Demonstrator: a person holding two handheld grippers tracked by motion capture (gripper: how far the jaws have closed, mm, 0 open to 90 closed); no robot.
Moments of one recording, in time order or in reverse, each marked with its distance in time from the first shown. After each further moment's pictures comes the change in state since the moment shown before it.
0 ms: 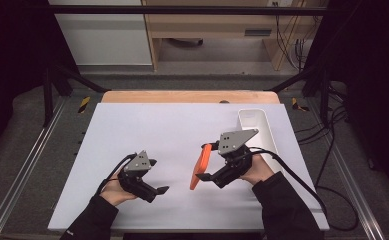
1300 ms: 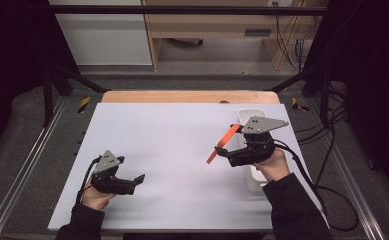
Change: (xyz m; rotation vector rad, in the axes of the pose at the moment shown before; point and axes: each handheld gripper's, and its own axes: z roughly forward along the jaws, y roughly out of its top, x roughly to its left) left arm 0.020 -0.047 -0.042 -0.109 0.293 -0.234; right arm -0.020 -0.006 -0.046 -0.049 -0.373 0.202
